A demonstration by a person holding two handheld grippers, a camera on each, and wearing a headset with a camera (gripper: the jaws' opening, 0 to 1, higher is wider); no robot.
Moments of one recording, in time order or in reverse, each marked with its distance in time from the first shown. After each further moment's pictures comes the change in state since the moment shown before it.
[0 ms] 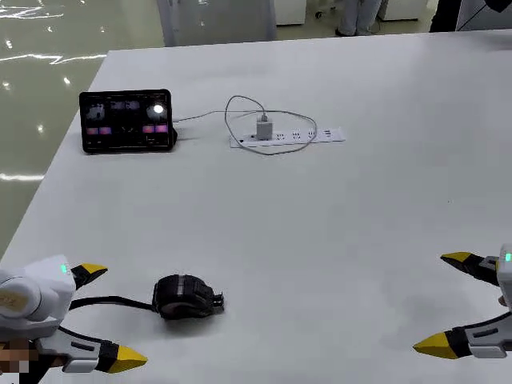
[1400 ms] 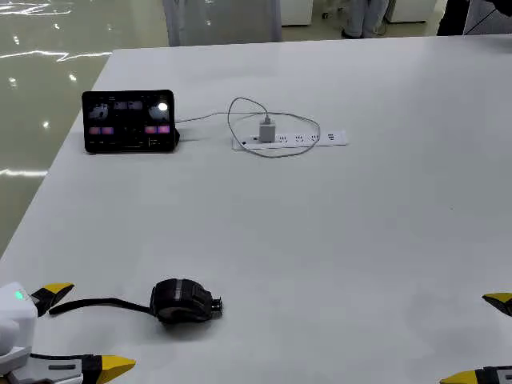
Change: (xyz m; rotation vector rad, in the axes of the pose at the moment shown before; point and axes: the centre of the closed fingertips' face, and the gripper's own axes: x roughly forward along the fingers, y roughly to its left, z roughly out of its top) left arm -0.028 0.008 -0.026 -0.205 -0.105 0.193; right arm -0.033 0.006 -0.053 0.174 0.105 -0.102
